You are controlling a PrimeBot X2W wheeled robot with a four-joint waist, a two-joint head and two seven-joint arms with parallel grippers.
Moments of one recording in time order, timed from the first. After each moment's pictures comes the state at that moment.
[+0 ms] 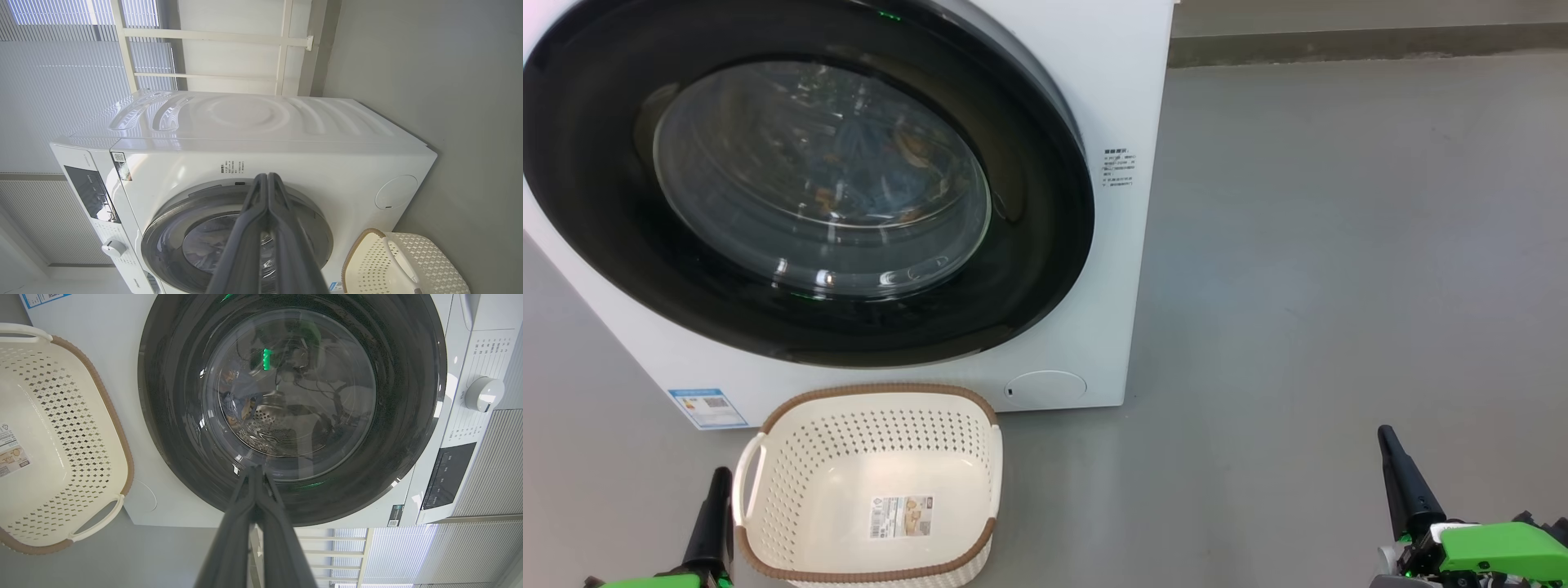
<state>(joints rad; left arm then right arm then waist) -0.05 0.05 0.06 0.26 -1.57 -0.13 0.09 -0.06 -0.05 -0.14 0.28 1.56 0.13 0.10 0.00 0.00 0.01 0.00</state>
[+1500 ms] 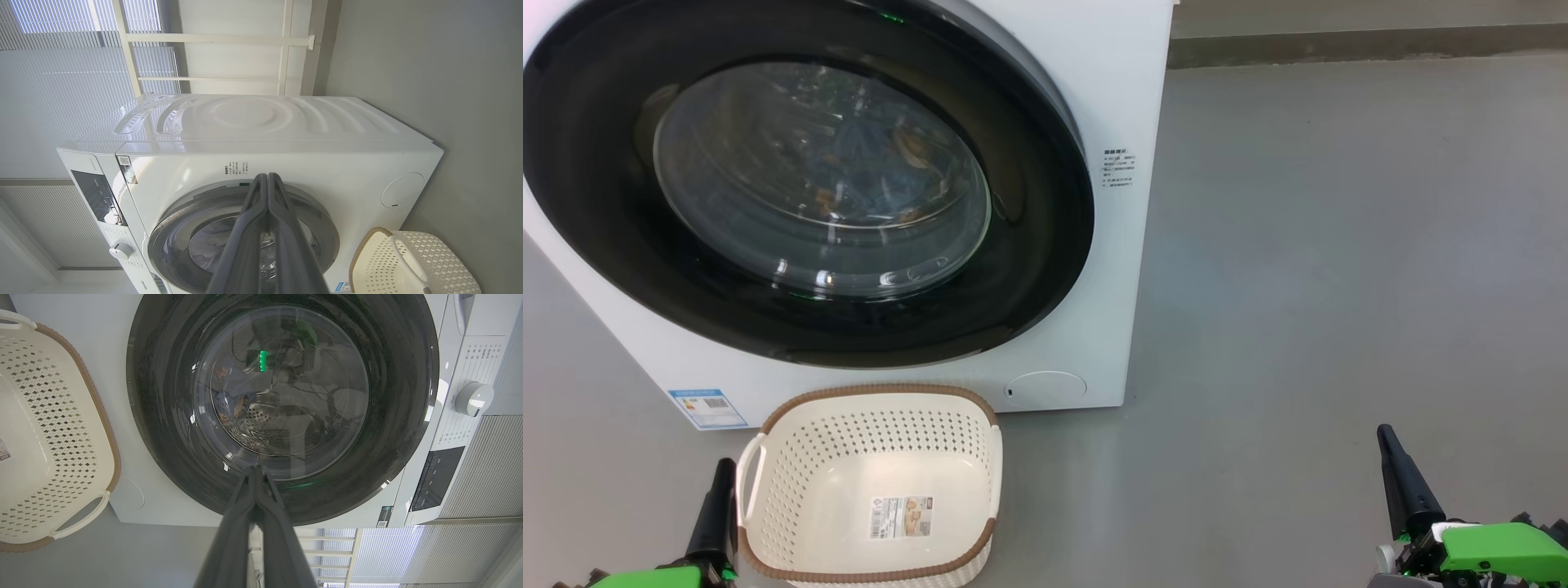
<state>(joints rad) -0.07 0.04 0.07 0.26 -1.61 -0.13 0.10 -0.06 -0.05 -0.14 0.27 1.61 0.13 0.11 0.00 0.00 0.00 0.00</state>
